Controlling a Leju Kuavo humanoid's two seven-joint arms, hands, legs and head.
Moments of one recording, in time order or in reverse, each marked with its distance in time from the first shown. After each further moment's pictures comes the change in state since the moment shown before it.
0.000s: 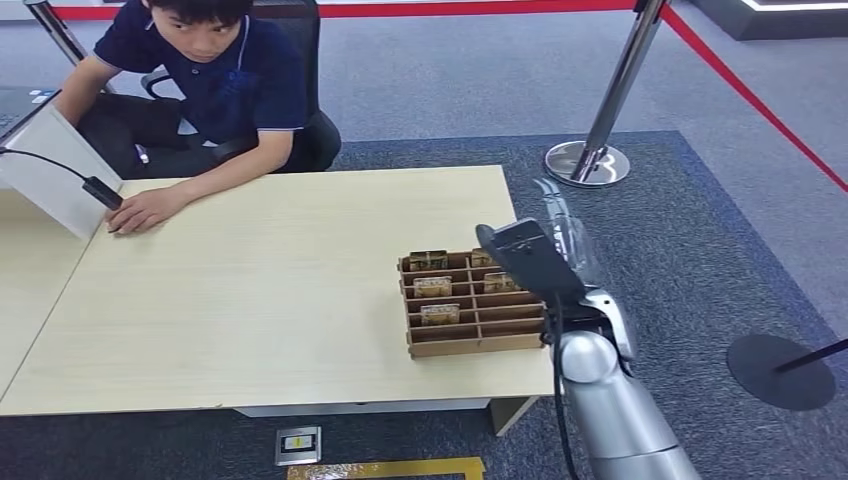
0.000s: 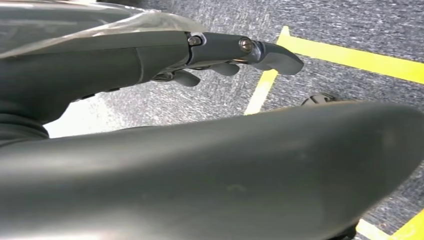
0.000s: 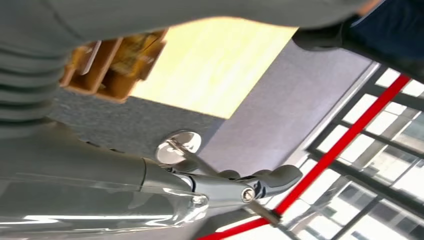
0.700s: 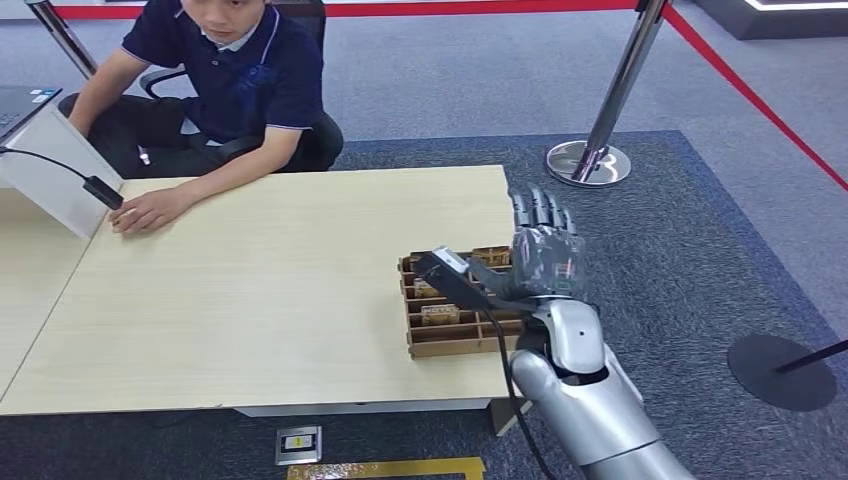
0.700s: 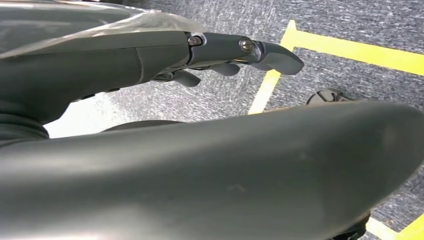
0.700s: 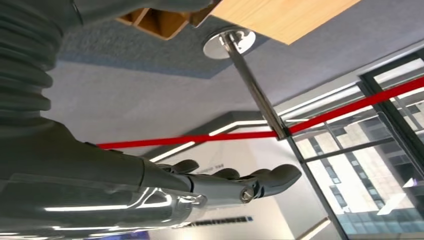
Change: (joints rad) left arm -0.003 -0.006 0.024 0.005 -0.016 -0.008 0.007; right arm -0.008 -0.049 0.148 0.098 0.619 -0.198 0.224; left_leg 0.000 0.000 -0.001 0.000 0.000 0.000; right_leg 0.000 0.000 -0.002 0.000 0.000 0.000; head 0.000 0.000
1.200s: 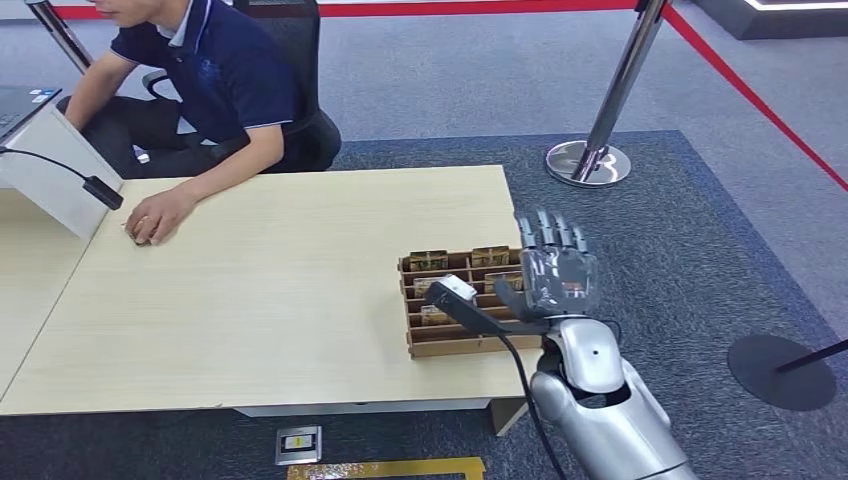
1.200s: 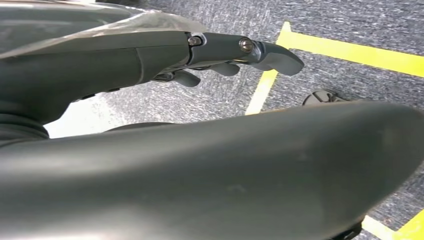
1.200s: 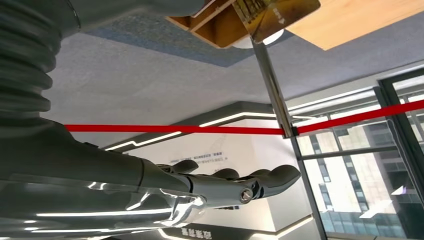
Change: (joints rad) left arm 0.000 0.006 0.002 0.000 -0.011 -0.011 -0.009; right arm 0.079 -0.062 -0.002 -0.068 0.103 0.076 -0.009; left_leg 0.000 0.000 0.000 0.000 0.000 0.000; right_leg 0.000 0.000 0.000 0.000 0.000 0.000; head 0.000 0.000
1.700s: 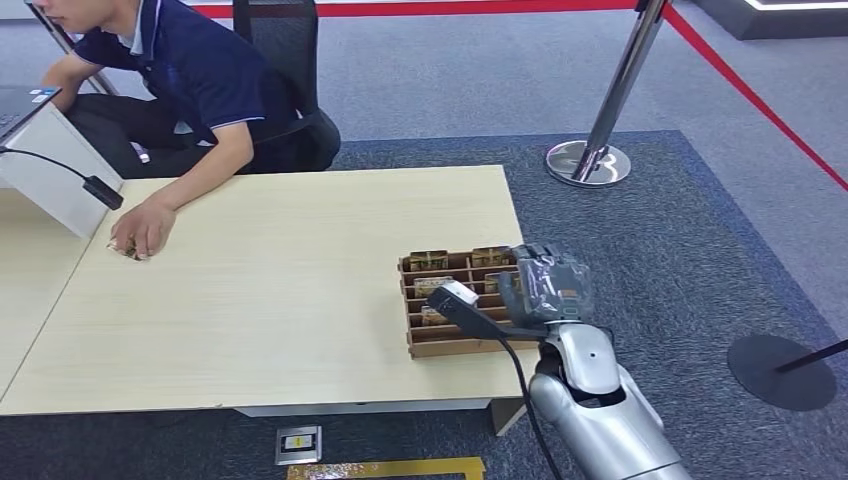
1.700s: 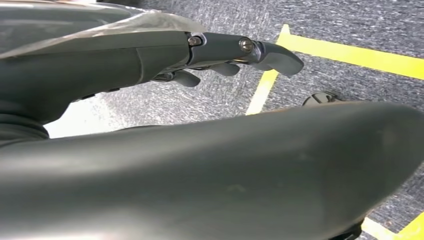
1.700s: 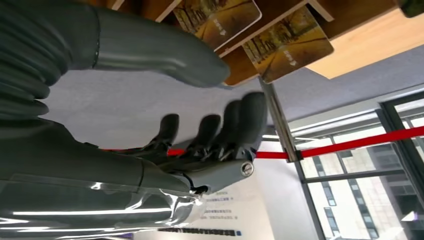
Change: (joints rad) left arm 0.000 0.004 0.000 0.000 -0.008 0.001 0.001; right arm -0.003 0.012 -0.026 0.101 -0.078 -0.031 -0.041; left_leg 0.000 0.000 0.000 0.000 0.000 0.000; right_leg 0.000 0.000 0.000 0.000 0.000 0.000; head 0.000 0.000
